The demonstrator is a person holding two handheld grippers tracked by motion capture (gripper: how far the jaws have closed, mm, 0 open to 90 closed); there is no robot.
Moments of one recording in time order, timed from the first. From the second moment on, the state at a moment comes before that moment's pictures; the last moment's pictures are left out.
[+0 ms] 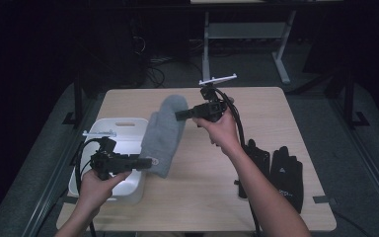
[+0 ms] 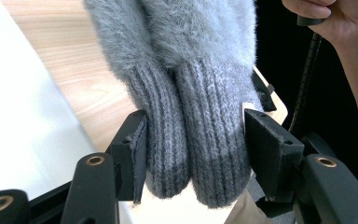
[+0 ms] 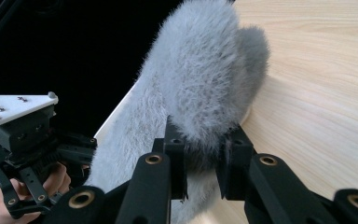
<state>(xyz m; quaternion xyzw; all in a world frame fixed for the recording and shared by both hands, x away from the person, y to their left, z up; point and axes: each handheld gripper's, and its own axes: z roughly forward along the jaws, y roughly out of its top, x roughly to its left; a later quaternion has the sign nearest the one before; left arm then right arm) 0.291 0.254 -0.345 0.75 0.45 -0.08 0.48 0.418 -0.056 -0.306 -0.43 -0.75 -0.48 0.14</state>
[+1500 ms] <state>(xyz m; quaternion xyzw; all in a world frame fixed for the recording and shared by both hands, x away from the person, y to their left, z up) 0.270 0.339 -0.346 0.70 0.52 -0.04 0.49 0.444 0.054 -0.309 -0.38 -0.77 -0.48 0.18</state>
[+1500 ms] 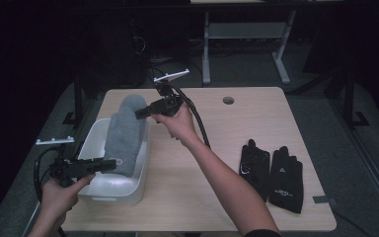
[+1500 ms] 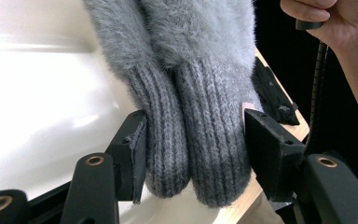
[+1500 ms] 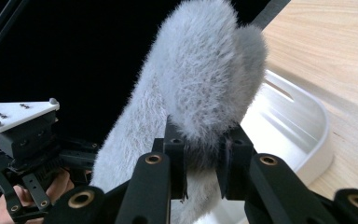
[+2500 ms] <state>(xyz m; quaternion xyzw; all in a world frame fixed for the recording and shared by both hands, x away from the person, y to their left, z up) 0.259 0.365 -0.375 0.70 0.55 -0.06 0.46 0.444 0.094 -0.343 -0.38 -0.79 -0.44 0.20</state>
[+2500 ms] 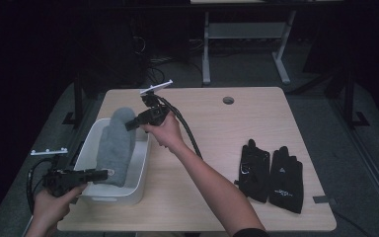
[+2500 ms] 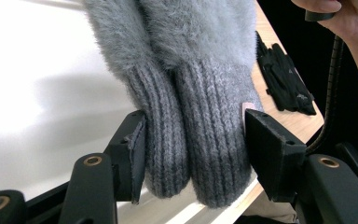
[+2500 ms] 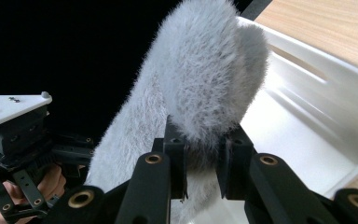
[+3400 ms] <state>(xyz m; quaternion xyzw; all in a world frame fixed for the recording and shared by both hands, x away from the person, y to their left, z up) 0.251 0.368 -0.386 0.70 0.57 -0.05 0.43 0.437 0.103 -0.373 -0.37 -0.80 -0.41 0.22</state>
